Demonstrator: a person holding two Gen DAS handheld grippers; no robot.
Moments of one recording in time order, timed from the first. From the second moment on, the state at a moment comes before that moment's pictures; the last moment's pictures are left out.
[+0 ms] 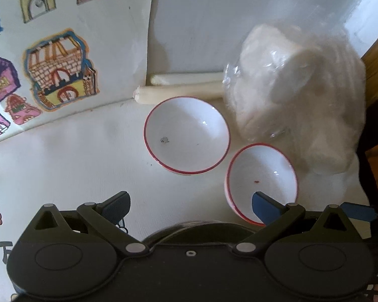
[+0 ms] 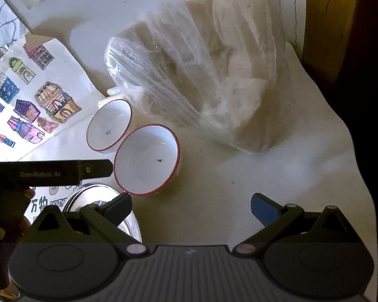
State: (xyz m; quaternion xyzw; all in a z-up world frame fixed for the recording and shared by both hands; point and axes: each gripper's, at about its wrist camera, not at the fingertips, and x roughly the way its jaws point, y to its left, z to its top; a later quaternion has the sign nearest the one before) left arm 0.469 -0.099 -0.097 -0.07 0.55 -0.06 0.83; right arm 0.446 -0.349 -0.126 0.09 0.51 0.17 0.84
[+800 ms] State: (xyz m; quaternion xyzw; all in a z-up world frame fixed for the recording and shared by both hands) left arm 0.495 -0.107 -0.123 -0.14 0.58 -0.07 0.80; right arm 0.481 -0.326 -0.149 0.13 0.53 0.17 0.82
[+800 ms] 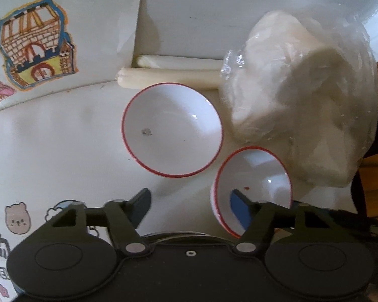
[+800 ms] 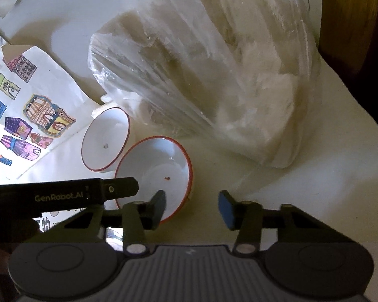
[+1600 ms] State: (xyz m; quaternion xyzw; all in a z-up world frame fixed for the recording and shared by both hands) left arm 0.479 -0.132 -0.108 -0.18 0.55 -0.11 0.81; right arm 0.468 -0.351 -0.129 0.17 0.51 0.20 0.82
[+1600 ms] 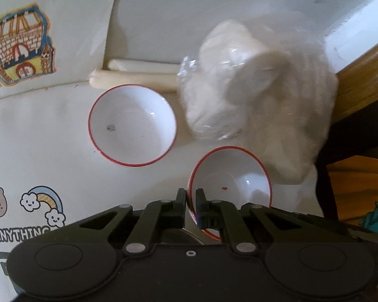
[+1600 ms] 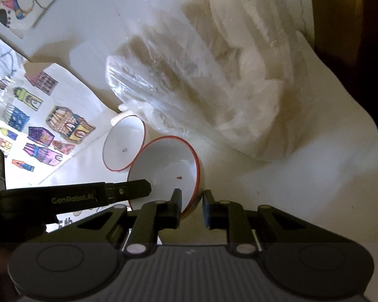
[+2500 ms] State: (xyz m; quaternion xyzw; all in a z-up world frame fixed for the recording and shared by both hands) left arm 0.408 -0.212 -0.060 -0.13 0.55 -0.20 0.80; right arm 0.377 -0.446 -0.110 0.20 0.50 0.19 0.82
